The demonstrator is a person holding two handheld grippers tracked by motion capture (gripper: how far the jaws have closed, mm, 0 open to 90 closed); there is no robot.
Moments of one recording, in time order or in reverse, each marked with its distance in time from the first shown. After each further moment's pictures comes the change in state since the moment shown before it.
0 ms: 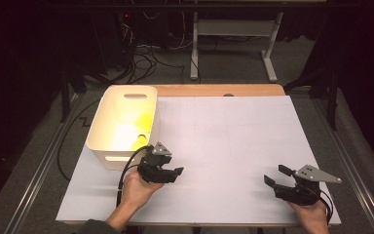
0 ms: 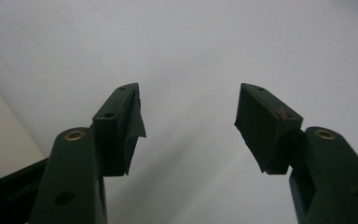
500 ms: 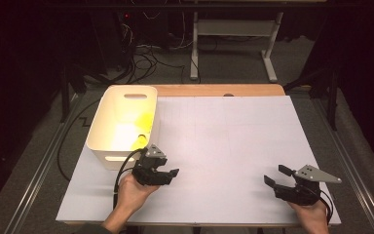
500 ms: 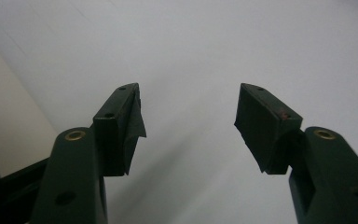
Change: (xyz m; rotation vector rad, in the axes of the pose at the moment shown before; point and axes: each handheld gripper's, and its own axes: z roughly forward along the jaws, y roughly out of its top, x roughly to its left) left arm 0.004 -0.013 -0.007 -0.010 0.006 -0.021; right arm 0.000 0.000 0.000 0.001 0.001 -0.002
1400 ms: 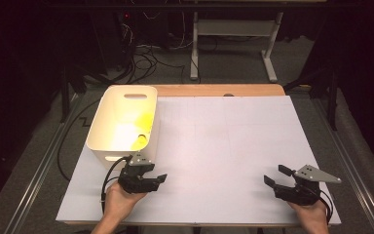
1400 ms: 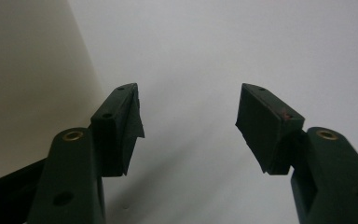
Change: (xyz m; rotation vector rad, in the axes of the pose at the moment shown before) left arm 0.011 -0.033 -0.019 -0.041 0.025 -0.046; right arm 0.000 0.000 0.000 0.001 0.000 0.001
